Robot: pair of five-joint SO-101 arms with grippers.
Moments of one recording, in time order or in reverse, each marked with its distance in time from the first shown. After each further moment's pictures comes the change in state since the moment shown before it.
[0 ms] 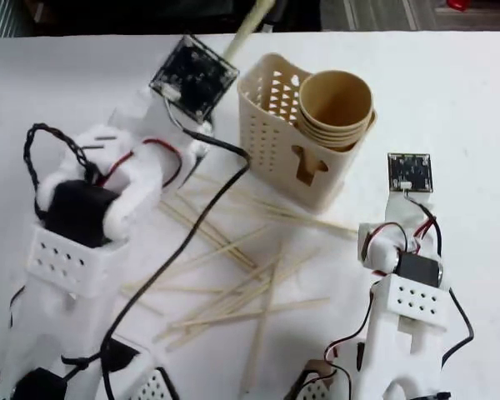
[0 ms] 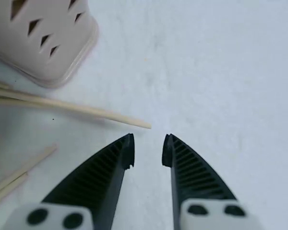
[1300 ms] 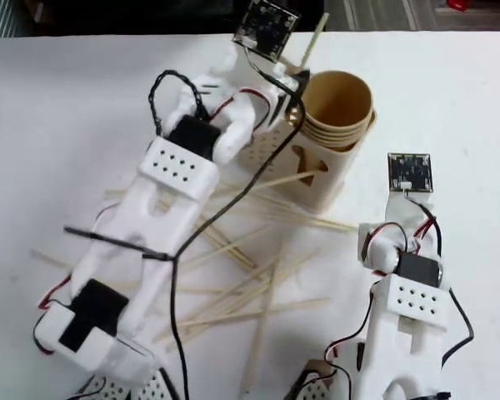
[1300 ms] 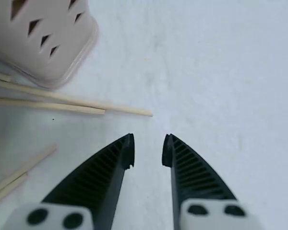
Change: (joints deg) left arm 5.5 32.6 -7.8 -30.8 14.8; right arm 0.0 0.0 0.0 0.0 0.0
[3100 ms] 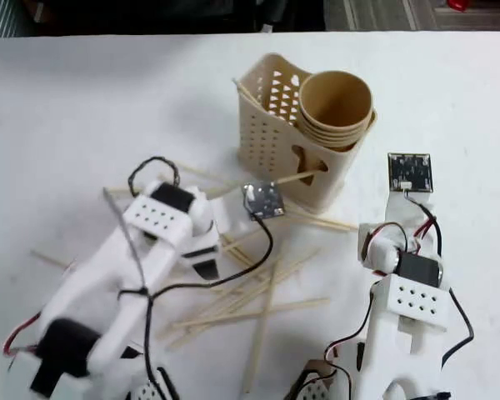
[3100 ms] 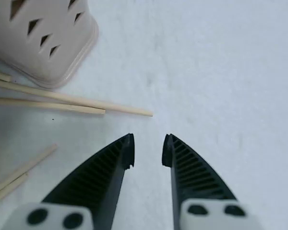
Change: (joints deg) left arm -3.5 -14.1 44.6 26.3 -44.6; right arm 0.0 0.0 0.0 0.0 0.0
